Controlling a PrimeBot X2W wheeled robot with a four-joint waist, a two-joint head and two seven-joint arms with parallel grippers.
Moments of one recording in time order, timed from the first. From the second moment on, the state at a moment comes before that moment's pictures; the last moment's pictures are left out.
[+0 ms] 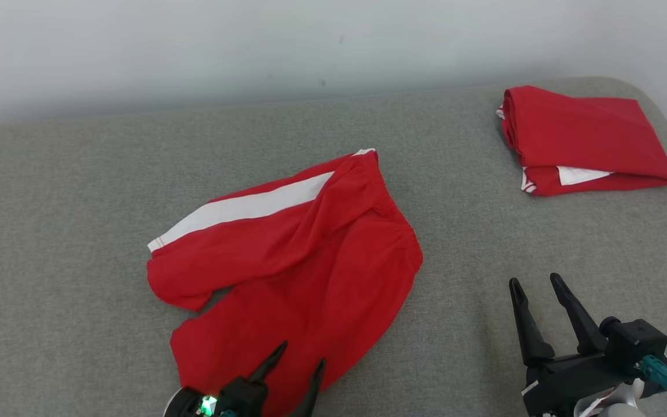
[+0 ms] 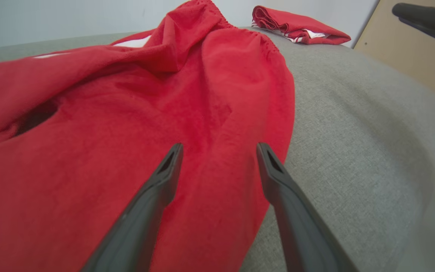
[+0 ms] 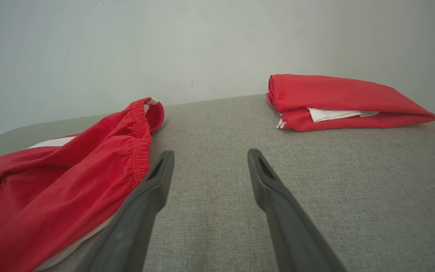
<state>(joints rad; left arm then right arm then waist) -0.26 0.05 -0.46 0.36 -0.12 -0.03 -0.26 -0.16 -0.28 0.33 0.21 0.37 0.13 -0.26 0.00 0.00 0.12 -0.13</state>
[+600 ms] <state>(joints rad) -0.28 0.06 -0.37 0.39 -0.17 0.00 -0.26 -0.17 -0.28 0.33 0.24 0.37 0.13 -0.26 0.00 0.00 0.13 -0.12</state>
